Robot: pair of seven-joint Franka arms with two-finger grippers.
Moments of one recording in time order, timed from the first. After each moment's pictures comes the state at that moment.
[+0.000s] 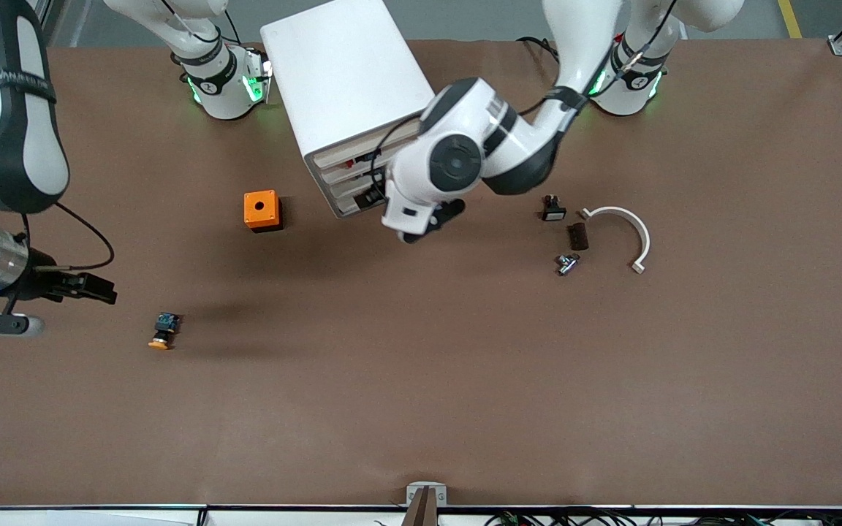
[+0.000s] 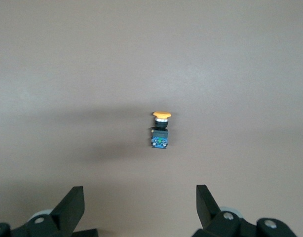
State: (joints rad) left arm -0.79 0.59 0.07 -1.31 -0.60 1.81 -1.19; right arm -0.05 0.24 -0.01 -1.64 0.01 1.90 -0.02
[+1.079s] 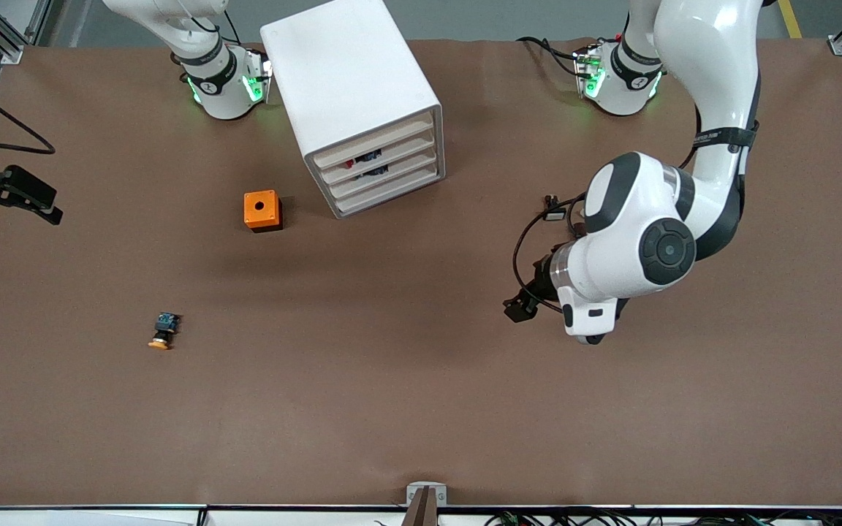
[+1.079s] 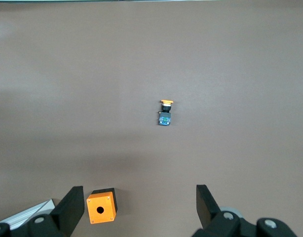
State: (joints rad) left arm -0.46 0.56 0.06 -1.31 -0.37 1.80 -1.14; right arm -0.02 0.01 0.00 -1.54 0.01 1.64 -0.02
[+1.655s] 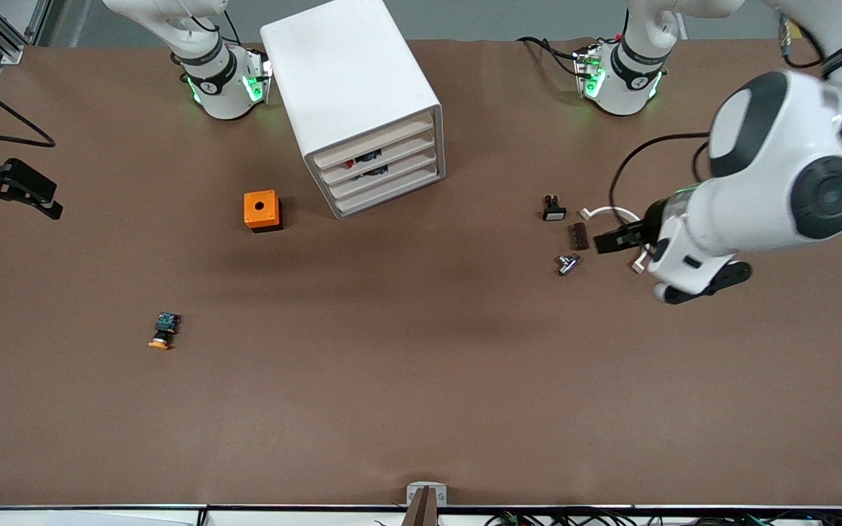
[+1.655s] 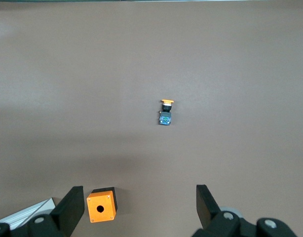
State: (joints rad) left arm -0.30 0.34 0.07 -1.32 -0.18 1.38 -0.47; right arm -0.02 0.00 0.00 -1.56 0.01 1.65 -0.02
